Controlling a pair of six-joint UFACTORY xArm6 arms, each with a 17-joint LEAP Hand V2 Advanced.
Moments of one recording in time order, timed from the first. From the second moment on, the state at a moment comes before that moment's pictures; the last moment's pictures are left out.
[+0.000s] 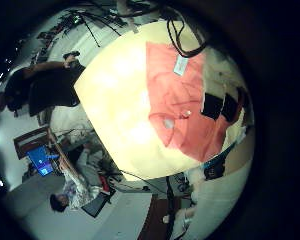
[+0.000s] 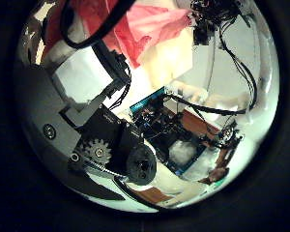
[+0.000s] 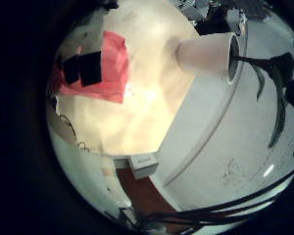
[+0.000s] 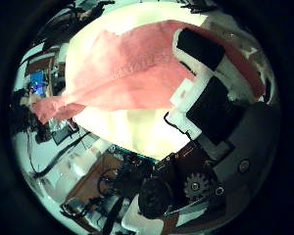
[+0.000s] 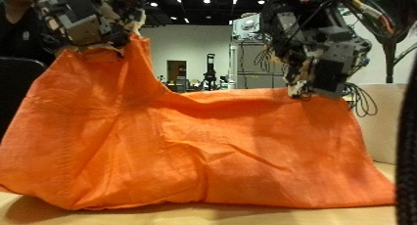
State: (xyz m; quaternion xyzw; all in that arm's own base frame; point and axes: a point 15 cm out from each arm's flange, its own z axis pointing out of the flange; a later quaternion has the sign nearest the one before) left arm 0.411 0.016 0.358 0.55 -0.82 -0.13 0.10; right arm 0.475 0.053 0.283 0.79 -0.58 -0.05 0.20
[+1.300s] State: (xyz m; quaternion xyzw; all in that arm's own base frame) left arm 0.501 0.108 0.287 0.67 -0.74 -0.07 0.08; right arm 0.559 0.014 0.320 0.77 -0.64 0.04 -0.01
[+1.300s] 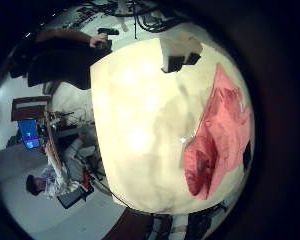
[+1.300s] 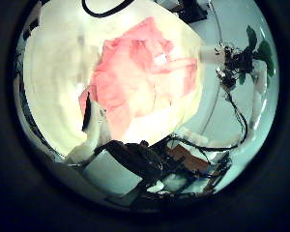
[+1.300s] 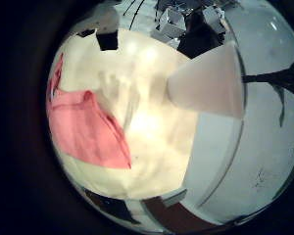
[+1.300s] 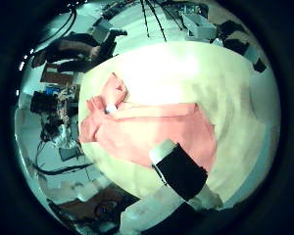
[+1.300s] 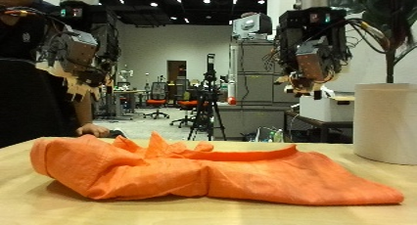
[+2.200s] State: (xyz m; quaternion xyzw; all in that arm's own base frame) left arm 0.401 0.021 0.232 0.59 -0.79 -0.09 0.15; right arm 0.416 -0.061 0.190 0.80 -0.58 -0.08 0.12
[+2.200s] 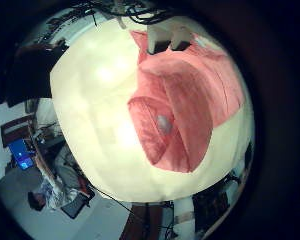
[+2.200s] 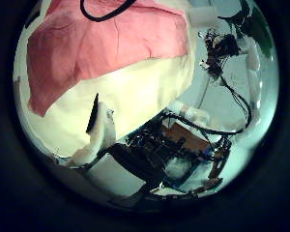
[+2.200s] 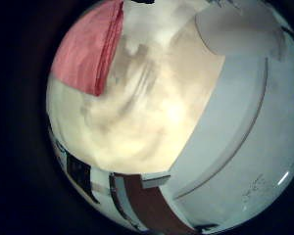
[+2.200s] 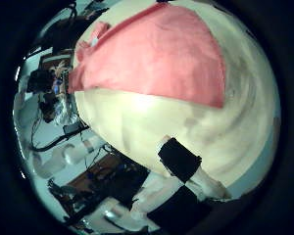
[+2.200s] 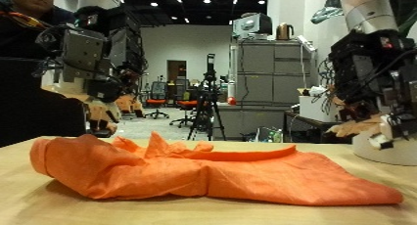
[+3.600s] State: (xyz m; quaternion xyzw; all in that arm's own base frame) left arm 0.401 0.046 0.251 0.59 -0.79 -0.11 0.12; right arm 0.400 -0.115 0.121 0.77 -0.59 -0.11 0.19
